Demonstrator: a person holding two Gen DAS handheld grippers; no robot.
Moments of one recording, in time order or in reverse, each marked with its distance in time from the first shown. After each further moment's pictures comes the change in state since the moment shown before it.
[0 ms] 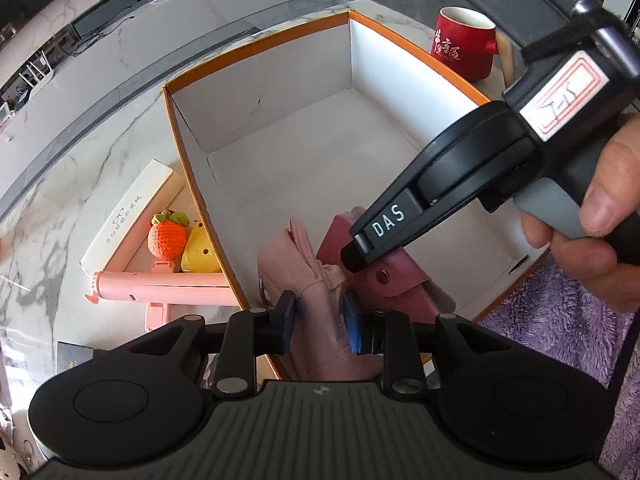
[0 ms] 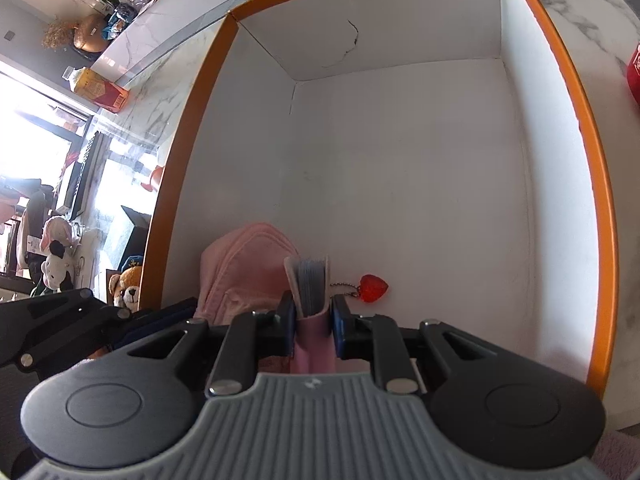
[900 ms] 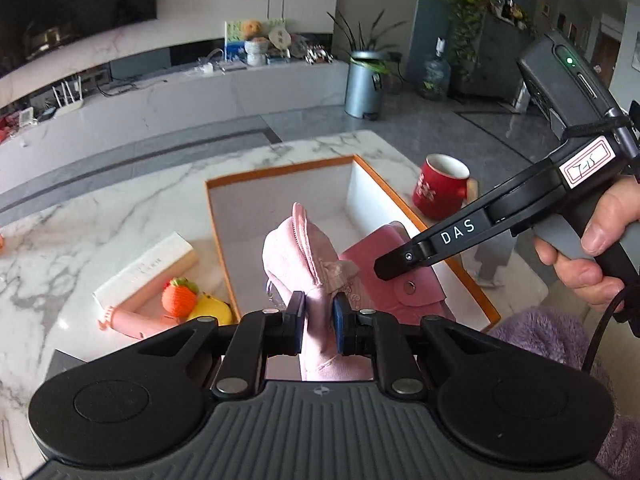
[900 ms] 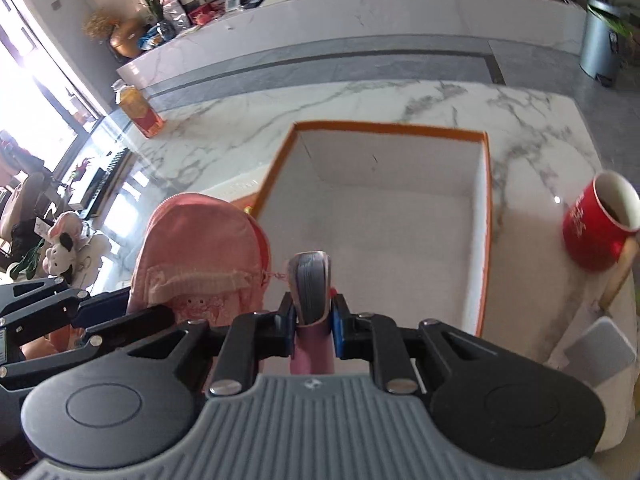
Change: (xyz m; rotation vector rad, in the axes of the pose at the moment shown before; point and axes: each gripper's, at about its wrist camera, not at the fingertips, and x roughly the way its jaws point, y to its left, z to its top) left arm -0.076 0.013 -0.009 -0.179 -0.317 -0.088; right arm -0.104 0.025 -0.003 -0.207 -0.181 -0.097
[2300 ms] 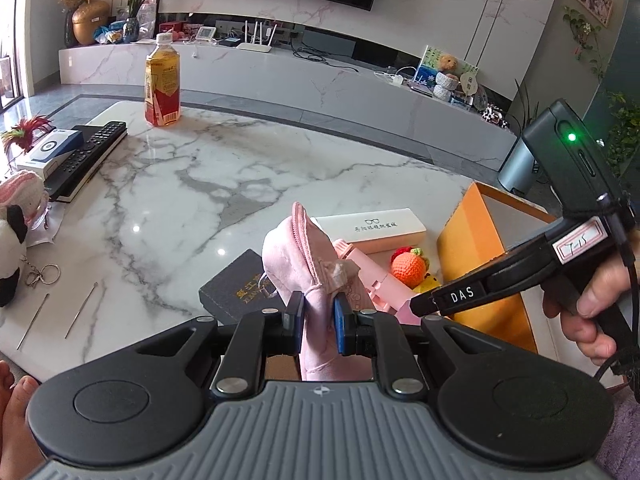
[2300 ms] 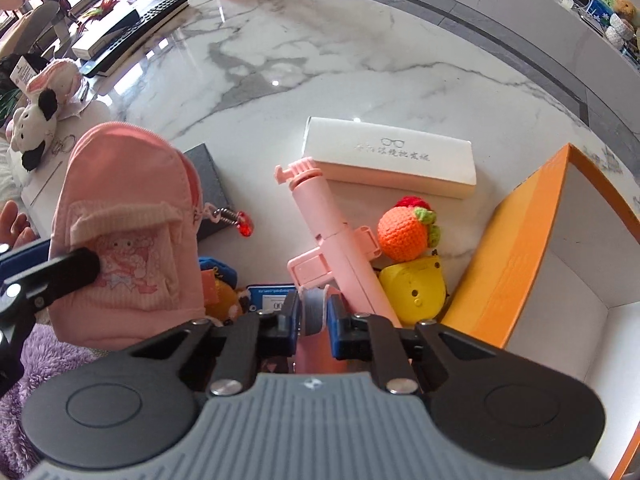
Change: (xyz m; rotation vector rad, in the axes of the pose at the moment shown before) left arm -0.059 0.168 -0.099 -0.493 -0.111 0.269; right arm 0.163 0.191 0.037 -0.430 0.235 -0.106
